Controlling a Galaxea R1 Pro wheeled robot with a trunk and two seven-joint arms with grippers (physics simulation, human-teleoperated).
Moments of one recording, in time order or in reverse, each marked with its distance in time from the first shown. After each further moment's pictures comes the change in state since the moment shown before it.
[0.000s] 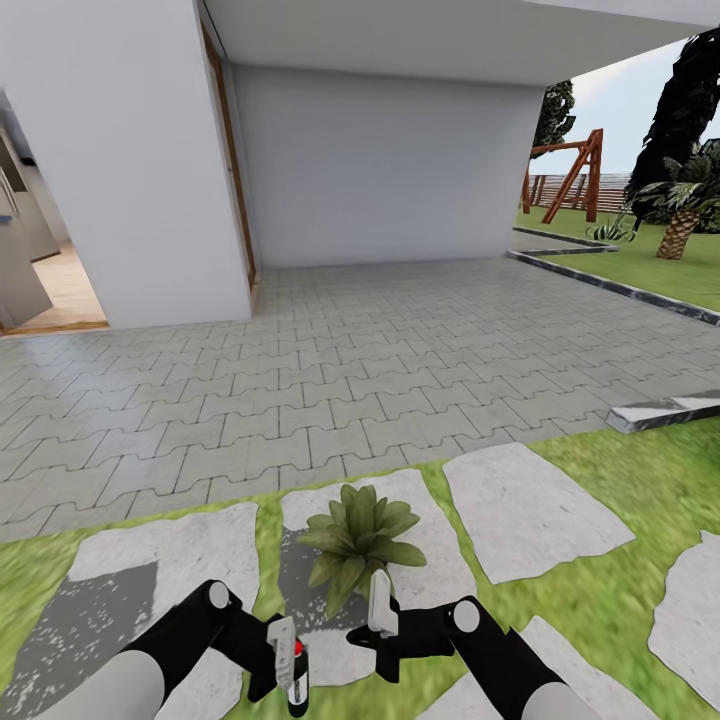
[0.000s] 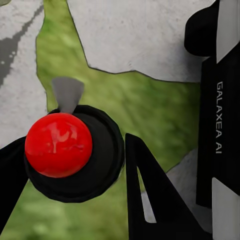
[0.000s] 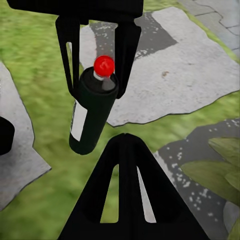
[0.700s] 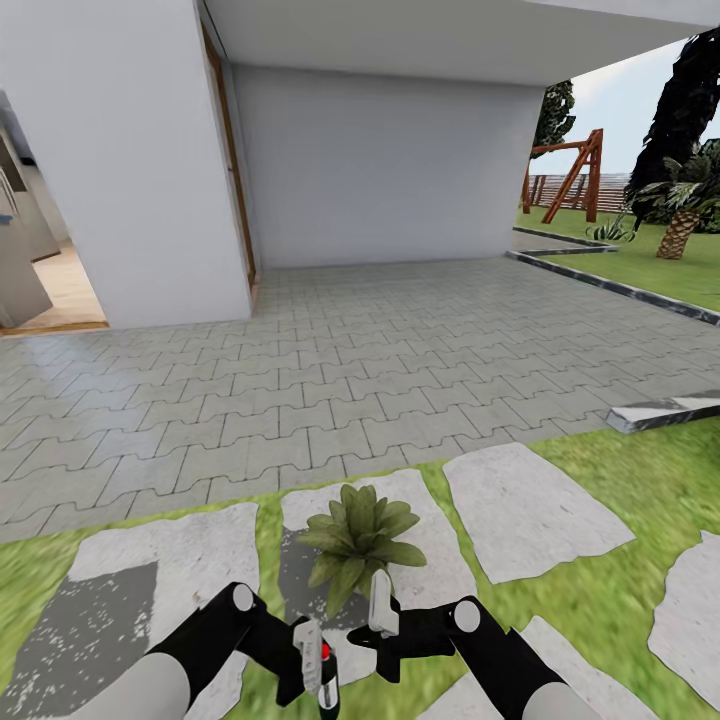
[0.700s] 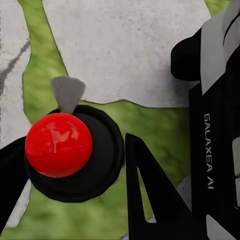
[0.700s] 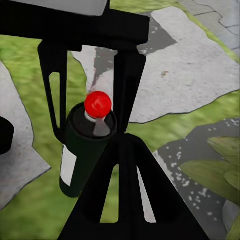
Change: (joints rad) left arm 0.005 -0.077 -0.002 0.000 0.007 -0.008 0.002; right arm 0.000 -0.001 -0.001 -0.001 0.000 0.000 0.000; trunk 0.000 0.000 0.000
